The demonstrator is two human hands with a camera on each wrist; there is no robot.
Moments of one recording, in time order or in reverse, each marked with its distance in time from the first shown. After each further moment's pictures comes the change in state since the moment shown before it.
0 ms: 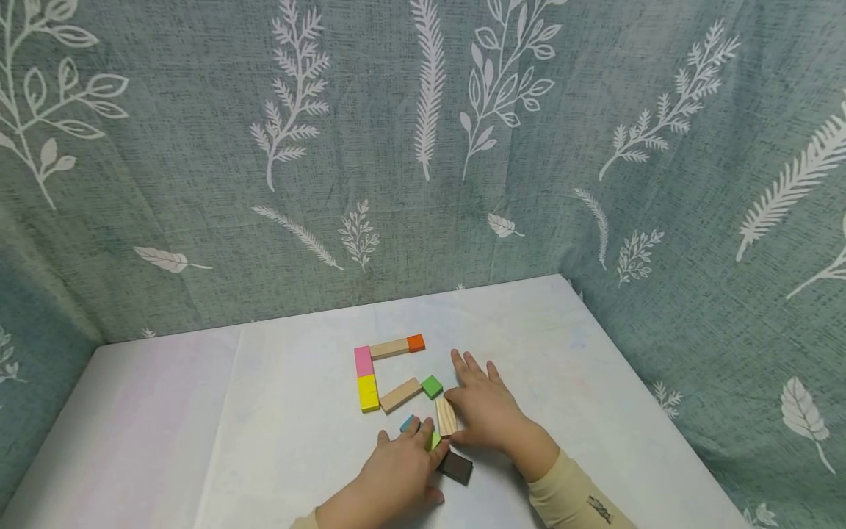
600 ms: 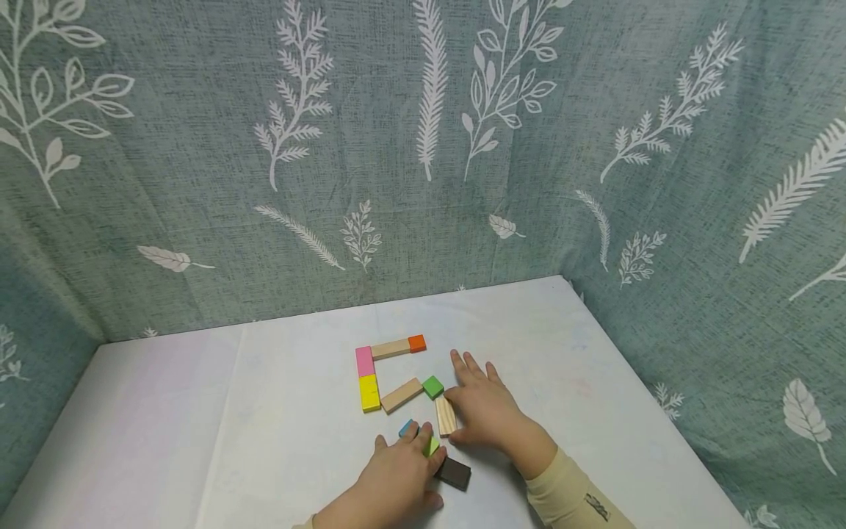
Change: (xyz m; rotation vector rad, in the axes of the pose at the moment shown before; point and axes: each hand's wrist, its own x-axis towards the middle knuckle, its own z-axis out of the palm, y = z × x) left_hand -0.006 0.001 0.001 -0.050 -0.027 -0.010; right_hand 0.003 -0.002 -0.001 -0.010 -0.016 0.012
